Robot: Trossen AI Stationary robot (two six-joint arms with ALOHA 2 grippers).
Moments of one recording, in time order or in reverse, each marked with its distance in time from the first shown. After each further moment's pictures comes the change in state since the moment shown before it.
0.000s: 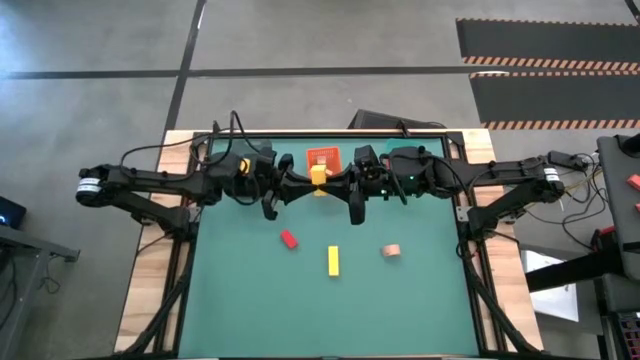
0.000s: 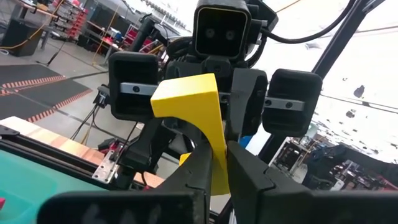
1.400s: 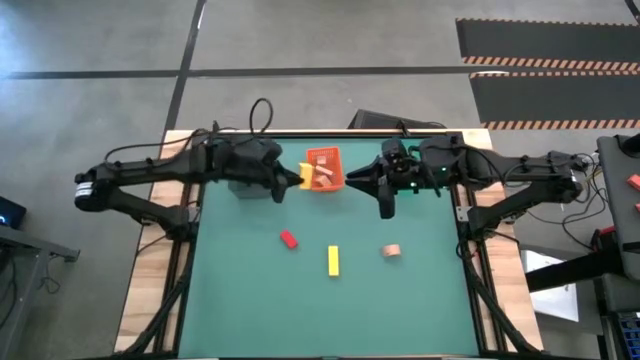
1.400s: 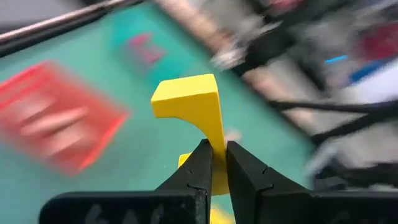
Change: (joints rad) left arm 0.151 -0.019 0.214 -0.906 -0.039 -0.049; right arm -0.006 -0.155 0.003 -0.225 -0.003 0.014
